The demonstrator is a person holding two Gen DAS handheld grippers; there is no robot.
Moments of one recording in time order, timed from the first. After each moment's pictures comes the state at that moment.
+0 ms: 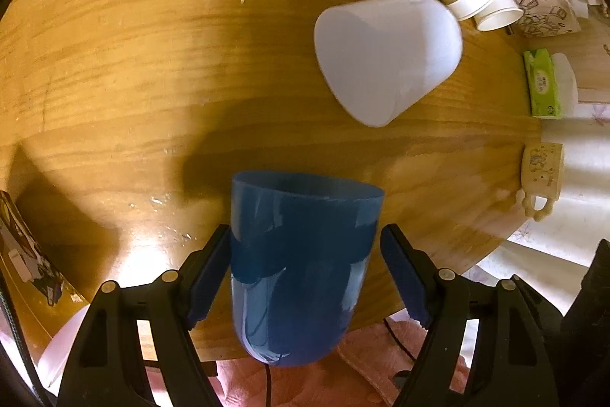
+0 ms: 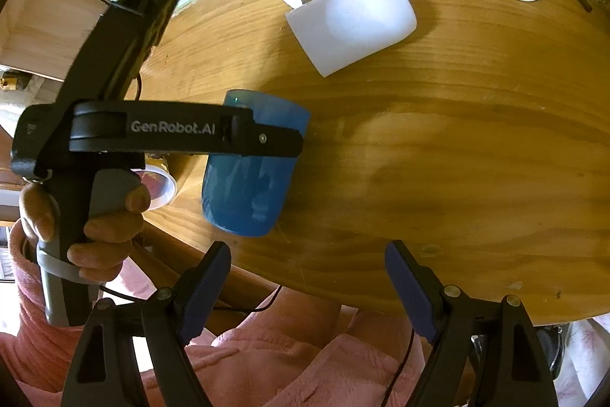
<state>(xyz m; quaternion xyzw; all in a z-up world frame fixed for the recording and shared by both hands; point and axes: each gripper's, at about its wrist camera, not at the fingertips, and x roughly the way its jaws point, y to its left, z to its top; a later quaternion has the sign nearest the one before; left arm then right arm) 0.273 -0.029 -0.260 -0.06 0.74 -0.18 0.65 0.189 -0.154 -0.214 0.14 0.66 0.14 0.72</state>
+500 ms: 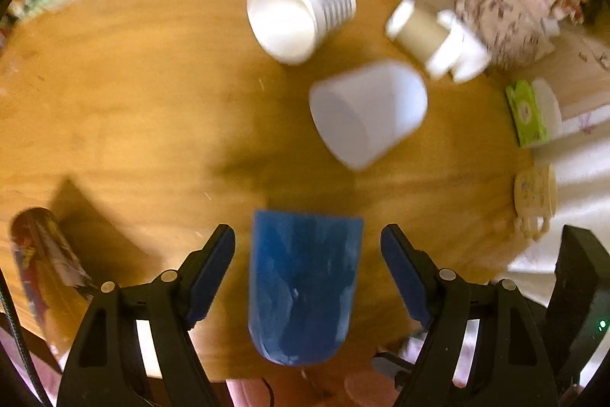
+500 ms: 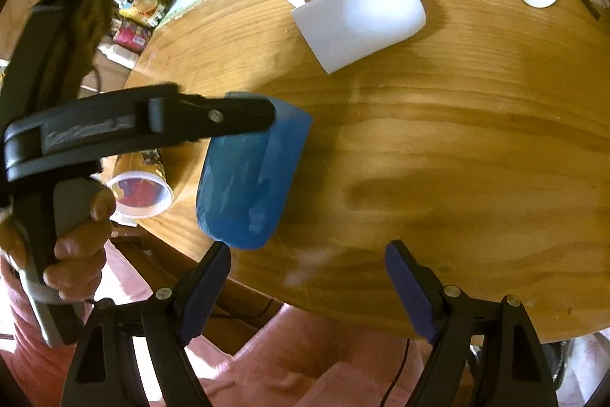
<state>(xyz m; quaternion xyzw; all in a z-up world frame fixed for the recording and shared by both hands) 0.259 -0.005 -0.214 -0.06 0.62 -0.16 0.76 0.194 -0.150 -0.227 0.15 0.64 0.15 0.74</state>
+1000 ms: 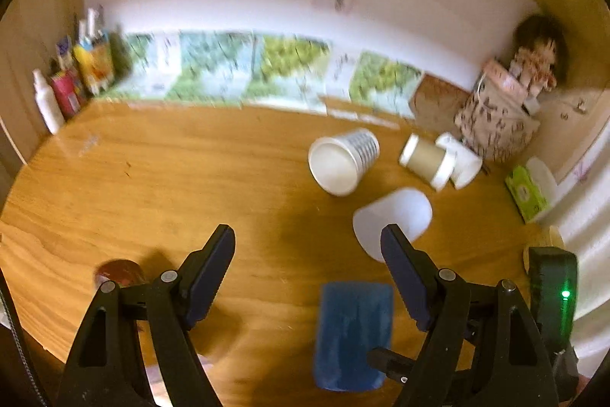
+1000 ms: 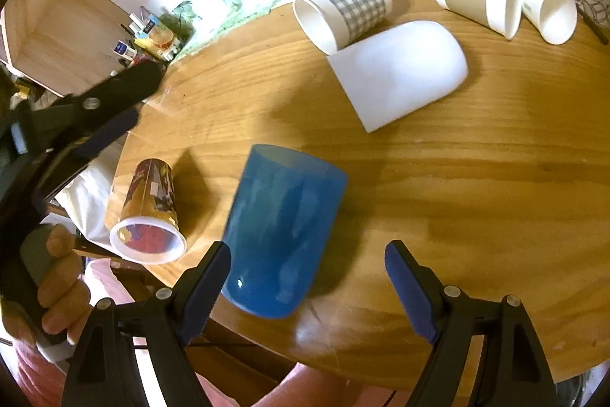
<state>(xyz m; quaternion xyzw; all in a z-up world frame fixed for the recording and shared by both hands) 0.221 0.050 -0.153 -0.07 0.41 -0.11 0.90 0.205 -0.118 -0.223 0.16 0.57 0.15 0.79</state>
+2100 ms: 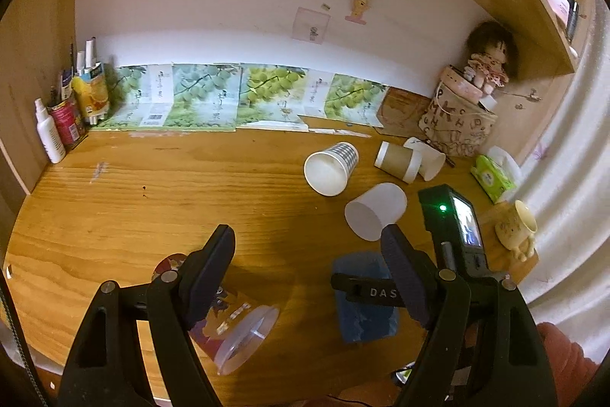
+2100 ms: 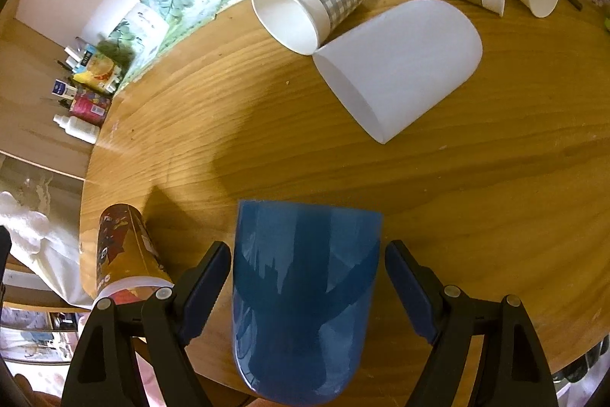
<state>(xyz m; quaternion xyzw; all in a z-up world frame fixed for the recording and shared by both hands) 0.184 0.106 -0.123 -0.05 0.38 -0.20 0.90 0.244 -0.075 -0.247 0.19 0.60 0.03 0.78</state>
